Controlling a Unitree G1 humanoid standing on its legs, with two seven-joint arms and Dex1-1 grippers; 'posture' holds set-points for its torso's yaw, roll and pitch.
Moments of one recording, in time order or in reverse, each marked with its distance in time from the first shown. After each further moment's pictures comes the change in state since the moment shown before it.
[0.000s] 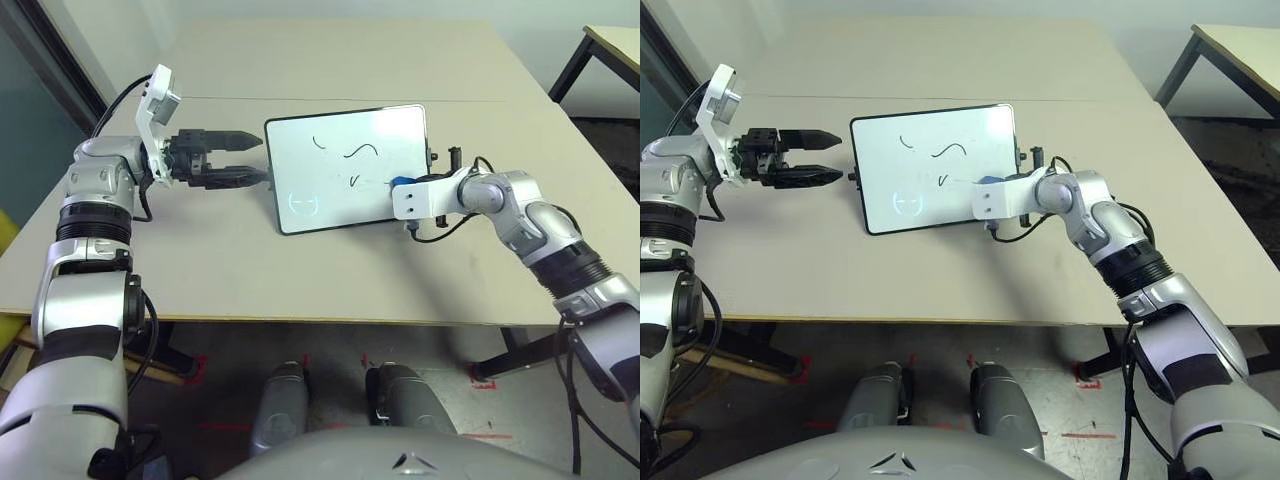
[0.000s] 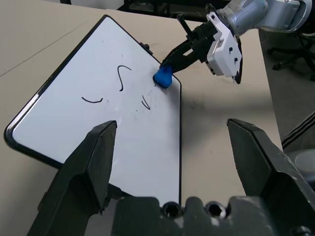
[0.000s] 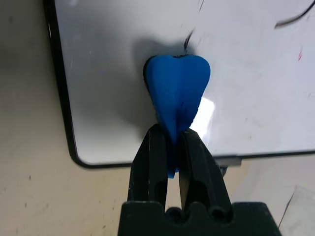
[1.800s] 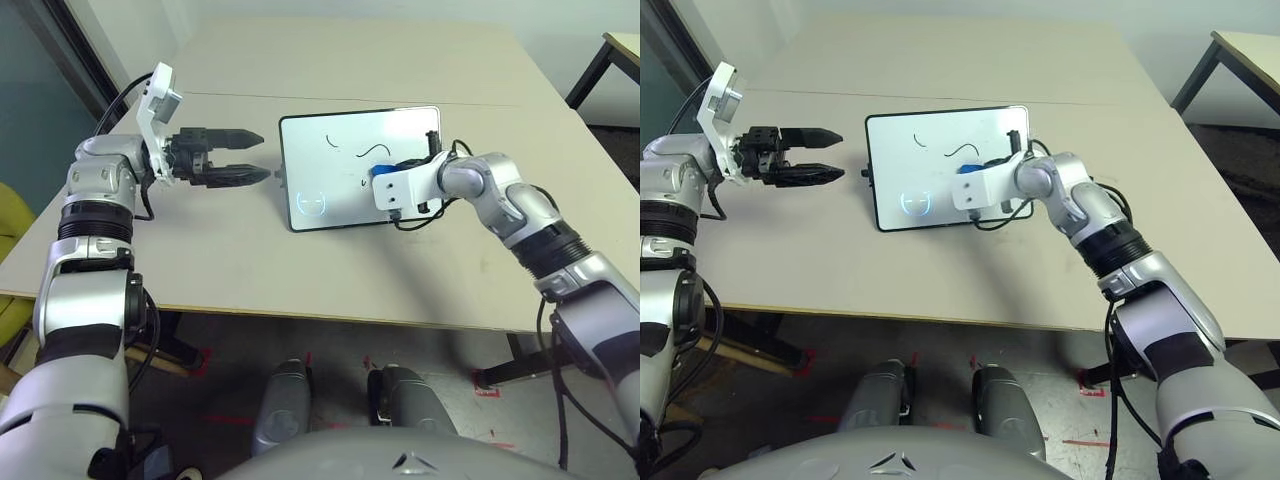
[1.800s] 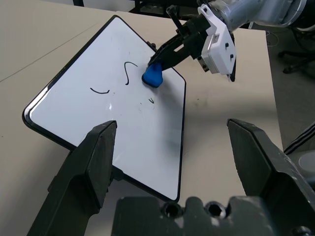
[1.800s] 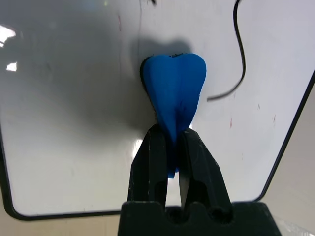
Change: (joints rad) left arm -0.011 -0.008 0.002 0.006 0.005 -0.008 0.001; right arm -0.116 0.013 0.025 0.110 -0.007 -0.059 -0.025
